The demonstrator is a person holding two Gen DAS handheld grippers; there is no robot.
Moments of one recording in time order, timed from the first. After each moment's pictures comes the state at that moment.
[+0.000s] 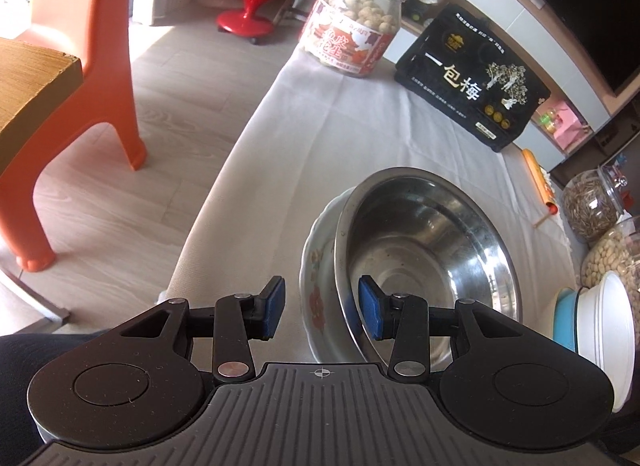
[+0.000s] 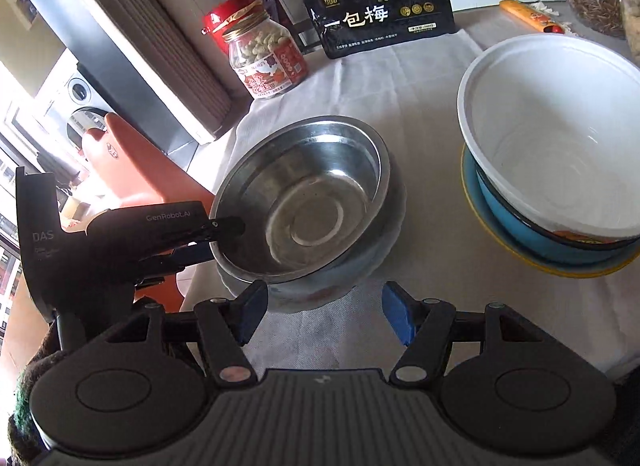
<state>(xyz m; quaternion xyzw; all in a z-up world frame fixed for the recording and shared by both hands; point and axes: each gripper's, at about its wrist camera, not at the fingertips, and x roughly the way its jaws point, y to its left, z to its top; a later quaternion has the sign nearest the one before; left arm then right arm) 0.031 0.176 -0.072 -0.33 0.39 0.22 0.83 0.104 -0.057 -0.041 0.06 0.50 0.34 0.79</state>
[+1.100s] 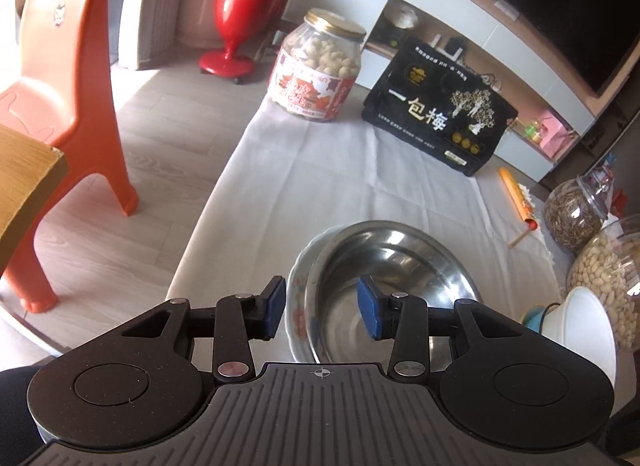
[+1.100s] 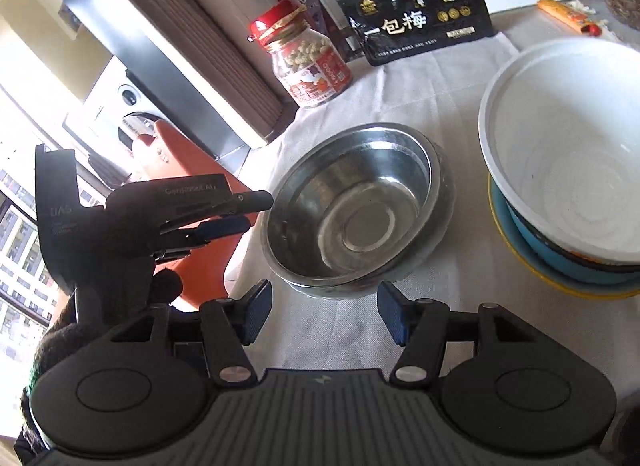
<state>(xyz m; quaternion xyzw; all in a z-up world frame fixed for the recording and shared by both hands) 0.037 0.156 -0.020 -0.30 0.33 0.22 0.87 0.108 -0.082 -0.025 0.08 0.46 0.44 0.77</state>
